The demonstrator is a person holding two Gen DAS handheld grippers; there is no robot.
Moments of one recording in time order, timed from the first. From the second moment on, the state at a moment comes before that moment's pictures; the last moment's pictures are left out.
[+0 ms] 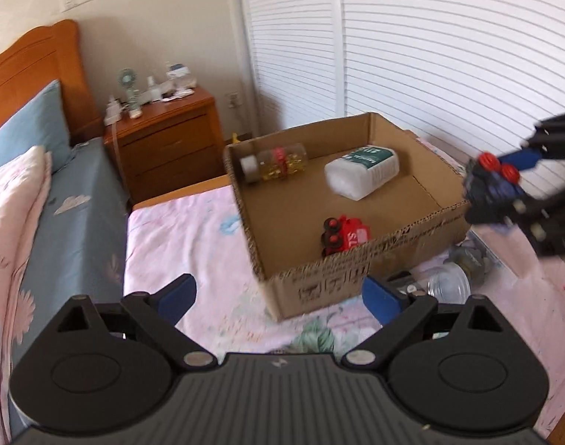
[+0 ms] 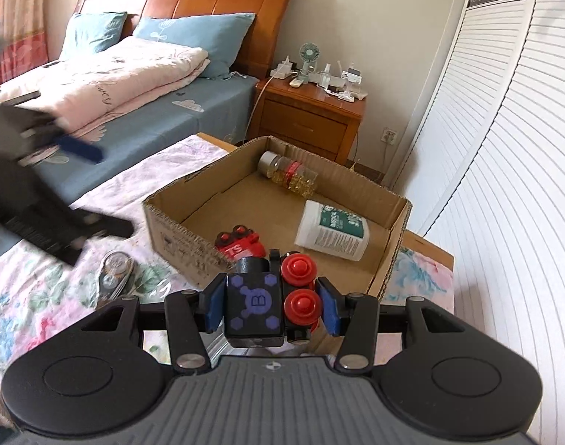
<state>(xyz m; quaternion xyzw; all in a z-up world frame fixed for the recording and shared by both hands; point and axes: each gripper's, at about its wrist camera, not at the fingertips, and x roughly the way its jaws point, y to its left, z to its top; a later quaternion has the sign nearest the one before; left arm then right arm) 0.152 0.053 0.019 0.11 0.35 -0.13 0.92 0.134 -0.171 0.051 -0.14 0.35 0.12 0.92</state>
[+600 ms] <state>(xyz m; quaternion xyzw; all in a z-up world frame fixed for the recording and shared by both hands) 0.116 0.073 0.021 0.06 0.34 -0.13 0.93 0.223 -0.182 0.051 -0.10 0.38 0.04 0.92</state>
